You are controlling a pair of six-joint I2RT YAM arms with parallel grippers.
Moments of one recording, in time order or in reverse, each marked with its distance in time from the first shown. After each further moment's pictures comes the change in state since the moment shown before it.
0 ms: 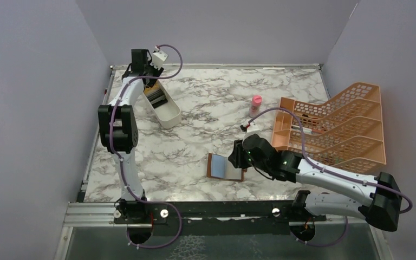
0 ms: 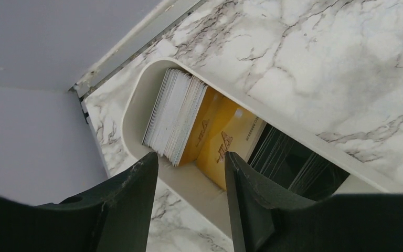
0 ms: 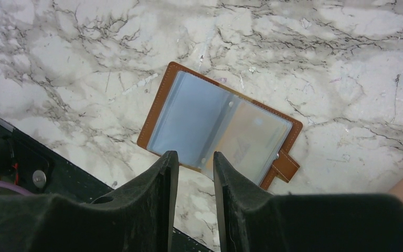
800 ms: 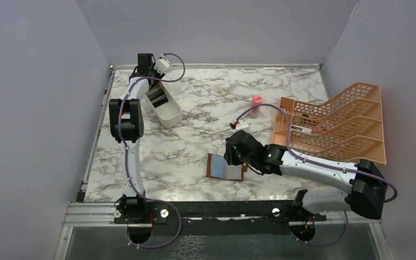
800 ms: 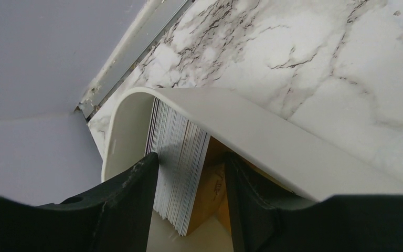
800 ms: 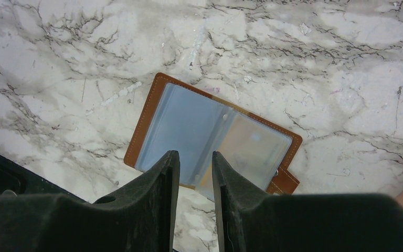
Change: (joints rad) left arm 0.013 0.341 0.254 0.024 -0.086 0.195; right arm 0.000 0.212 0.109 -0.009 0.032 -0.023
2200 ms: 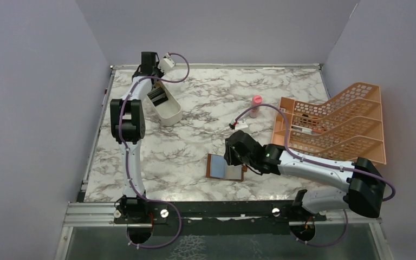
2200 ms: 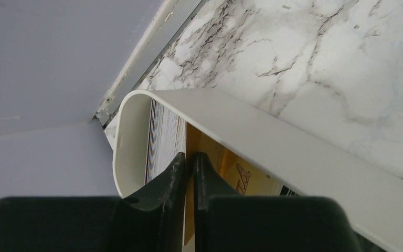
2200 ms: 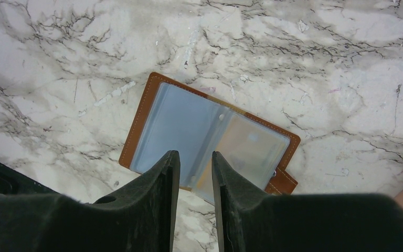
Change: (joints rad) left arm -0.034 -0.031 -0.021 0.011 -0.026 0.055; right arm 0.000 0.022 0.001 0.001 0.011 0.001
